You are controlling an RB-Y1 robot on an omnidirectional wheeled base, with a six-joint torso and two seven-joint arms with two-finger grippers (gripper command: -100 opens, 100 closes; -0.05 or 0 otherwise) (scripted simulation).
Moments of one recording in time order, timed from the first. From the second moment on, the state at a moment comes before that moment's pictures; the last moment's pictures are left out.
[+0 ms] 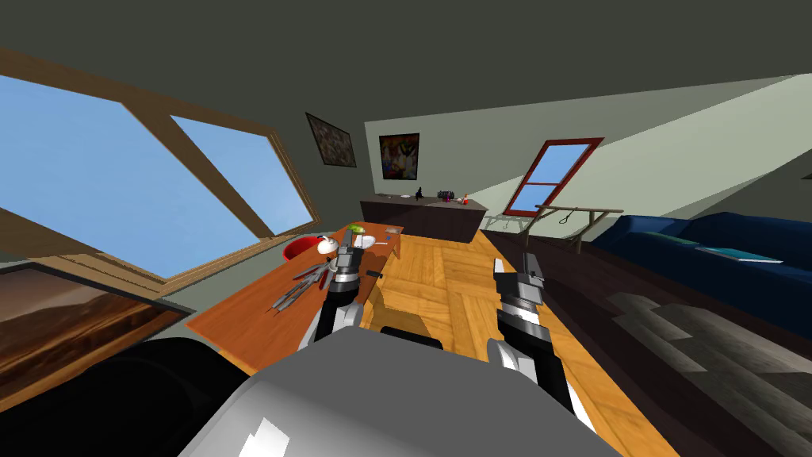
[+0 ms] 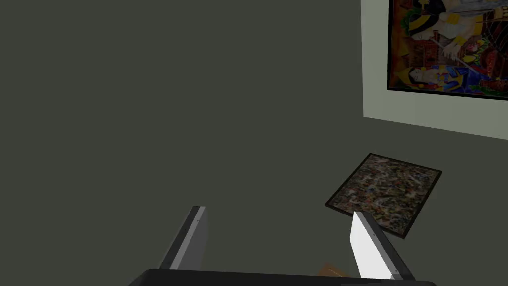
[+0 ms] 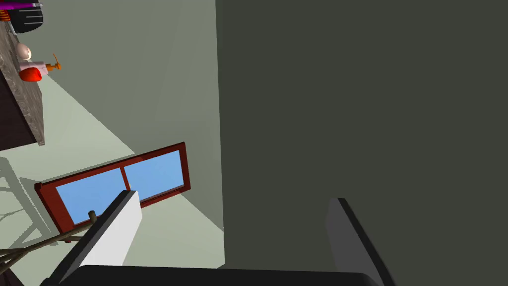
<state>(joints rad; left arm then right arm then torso) 0.52 -0.04 -0.05 -2.24 -0.01 -0.54 -0.08 0.54 0.03 -0.02 -2.24 -0.04 -0.41 -0.09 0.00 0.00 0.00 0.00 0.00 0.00</state>
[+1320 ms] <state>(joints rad) 0.55 0.16 0.03 -2.13 0.09 -0.21 -0.13 0.54 0.03 -0.02 -2.24 -0.04 -0.41 -0.09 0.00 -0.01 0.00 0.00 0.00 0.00</state>
